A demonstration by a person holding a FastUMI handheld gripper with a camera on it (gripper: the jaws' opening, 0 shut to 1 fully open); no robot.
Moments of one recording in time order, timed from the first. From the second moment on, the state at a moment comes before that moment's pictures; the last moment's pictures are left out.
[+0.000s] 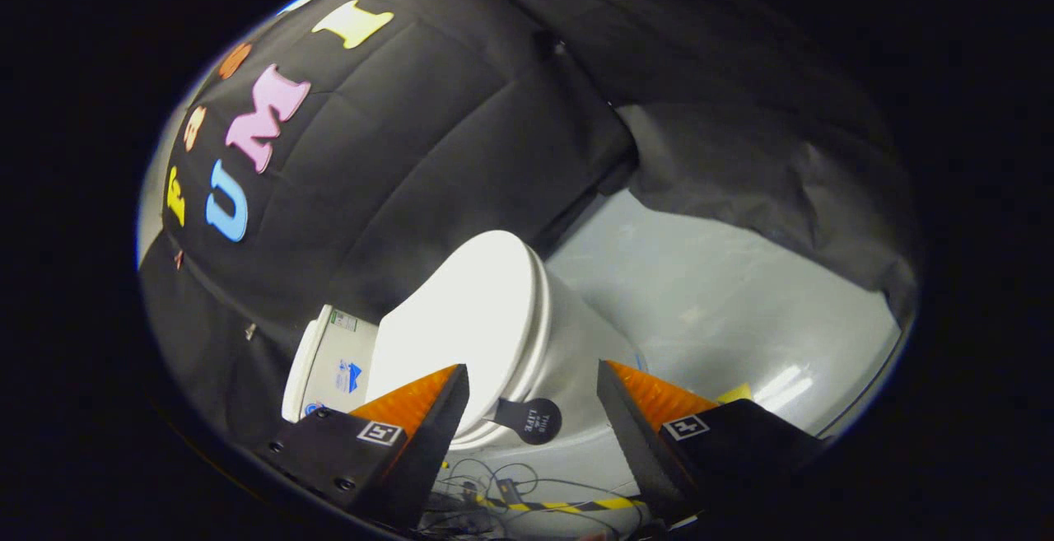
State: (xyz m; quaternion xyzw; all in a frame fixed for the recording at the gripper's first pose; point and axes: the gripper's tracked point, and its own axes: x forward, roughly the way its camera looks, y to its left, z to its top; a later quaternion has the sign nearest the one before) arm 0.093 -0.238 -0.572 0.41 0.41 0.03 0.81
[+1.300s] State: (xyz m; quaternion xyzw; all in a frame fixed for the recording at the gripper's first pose) arm 0.091 -0.176 -0.548 0.42 0.46 0.08 0.78
